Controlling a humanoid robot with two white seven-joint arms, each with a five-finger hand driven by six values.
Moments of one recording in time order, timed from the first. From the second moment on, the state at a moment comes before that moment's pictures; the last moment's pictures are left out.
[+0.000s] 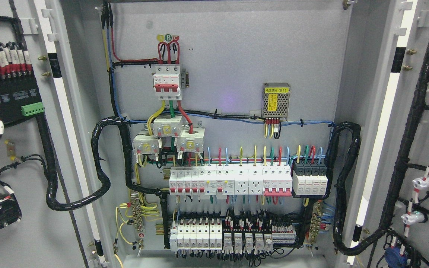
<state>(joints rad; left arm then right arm) 0.23 0.33 0.45 -1.57 0.56 -0.77 -0.20 0.53 -0.53 -0.37 -1.92 -0.93 -0.68 0.44</state>
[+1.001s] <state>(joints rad) 0.03 0.38 0.45 -1.33 0.55 -0.77 -0.20 0.55 -0.53 -0.41 -1.90 -0.93 -0.68 0.44</state>
